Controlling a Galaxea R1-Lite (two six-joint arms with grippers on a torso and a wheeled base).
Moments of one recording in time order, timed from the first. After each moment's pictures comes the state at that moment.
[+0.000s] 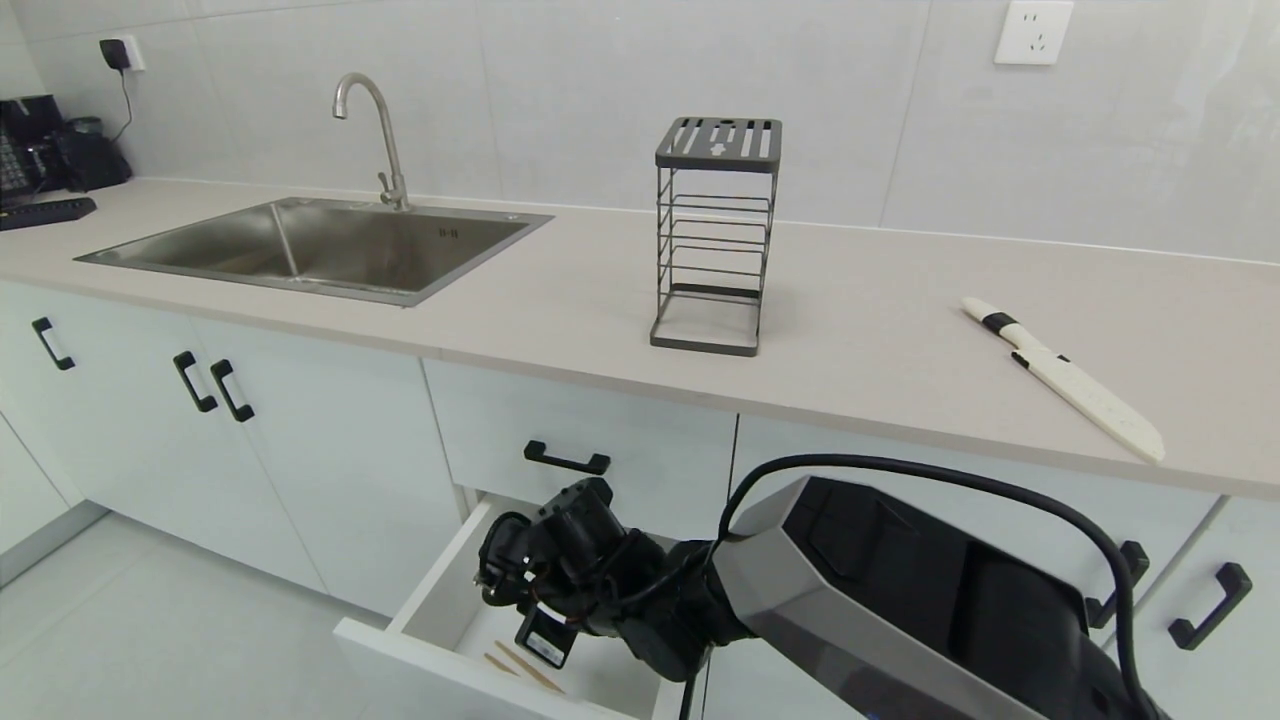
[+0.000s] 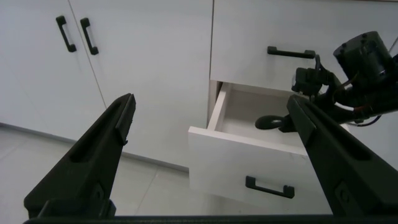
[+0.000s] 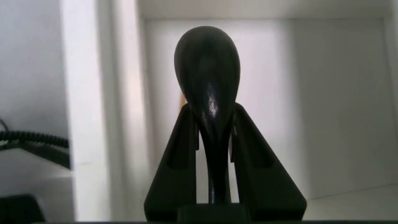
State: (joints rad) left arm 0.00 0.00 0.00 0.00 -0.03 0.00; right arm 0.95 2.67 -1.62 -0.32 0.06 -0.31
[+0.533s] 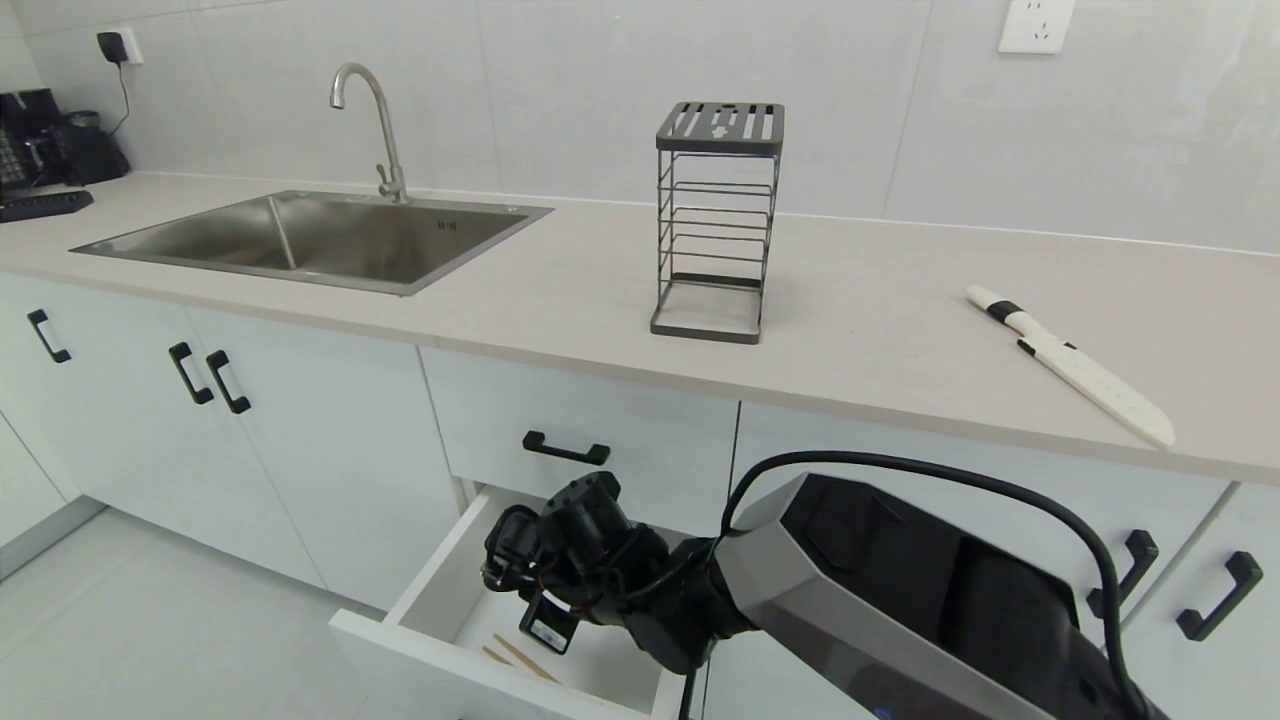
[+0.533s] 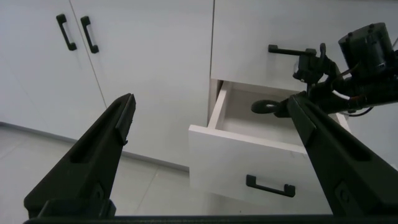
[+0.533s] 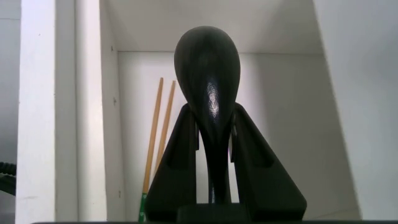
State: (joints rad) left arm 0.00 0.00 0.00 0.00 -0.03 0.00; right arm 0.92 2.69 -1.62 -0.37 0.06 -0.33
